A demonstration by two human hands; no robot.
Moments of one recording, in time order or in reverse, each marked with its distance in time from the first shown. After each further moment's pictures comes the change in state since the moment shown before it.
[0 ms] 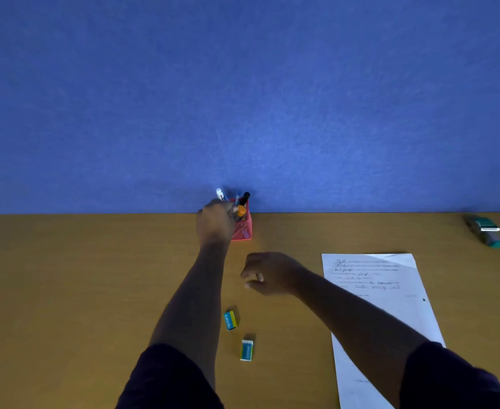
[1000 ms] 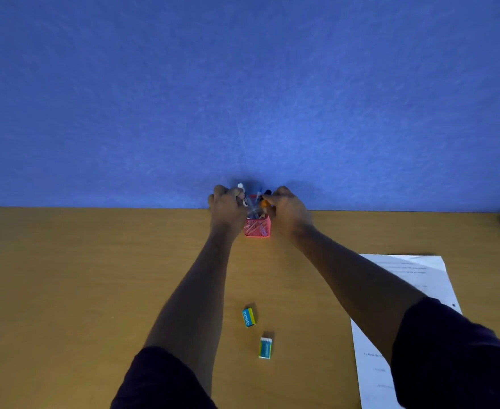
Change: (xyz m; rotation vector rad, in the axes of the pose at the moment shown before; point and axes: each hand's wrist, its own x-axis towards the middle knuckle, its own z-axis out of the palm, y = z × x) left_hand 0.017 -0.009 -0.012 -0.135 -0.077 -0.149; right_hand 0.072 0.024 -0.054 0.092 0.520 0.377
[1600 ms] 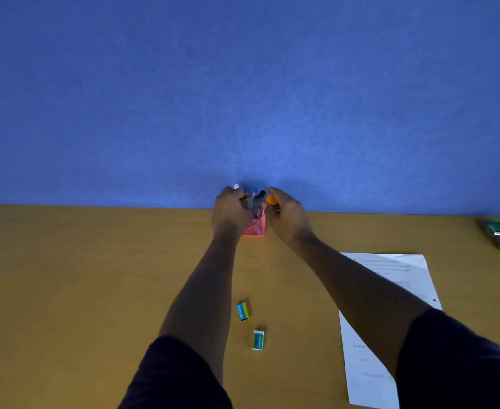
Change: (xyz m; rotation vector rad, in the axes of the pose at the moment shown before) left_hand -0.022 0.025 -0.010 0.019 0.045 0.095; right_hand -0.032 -0.014 -0.023 0.327 0.160 0.066
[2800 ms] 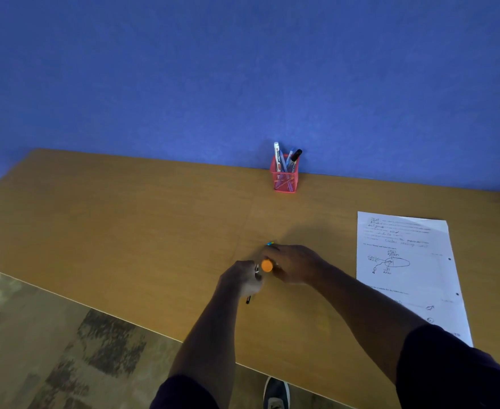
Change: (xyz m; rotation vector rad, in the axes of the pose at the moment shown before) left_hand -0.242 -0.084 -0.018 0.119 -0.714 -0.456; right_hand -0.188 -0.016 0.036 -0.441 -0.767 -0.414
